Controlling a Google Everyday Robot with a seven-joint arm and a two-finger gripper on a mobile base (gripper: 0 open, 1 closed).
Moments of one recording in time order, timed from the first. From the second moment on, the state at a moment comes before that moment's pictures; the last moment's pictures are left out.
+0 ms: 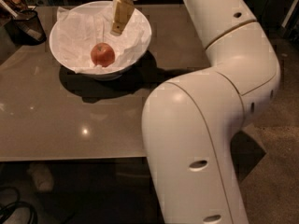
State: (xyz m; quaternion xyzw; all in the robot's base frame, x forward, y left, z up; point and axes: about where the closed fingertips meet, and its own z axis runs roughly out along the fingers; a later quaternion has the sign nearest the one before) arm 0.701 0.070 0.987 -0.70 0.67 0.09 0.24
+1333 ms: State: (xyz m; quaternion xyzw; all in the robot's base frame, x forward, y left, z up) arm 0.720 0.097 0.942 -0.68 0.69 0.11 0.21
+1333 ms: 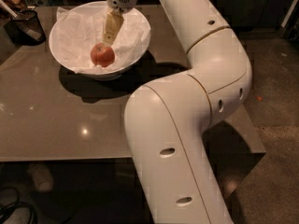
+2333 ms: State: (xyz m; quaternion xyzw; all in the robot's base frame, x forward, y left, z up) arm 0.715 0.135 0.927 -0.66 0.71 0.14 0.18
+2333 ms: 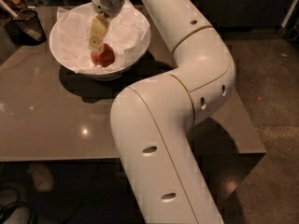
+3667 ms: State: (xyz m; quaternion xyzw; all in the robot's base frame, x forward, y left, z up) arm 0.717 0.128 0.895 -0.63 0.75 0.17 0.16
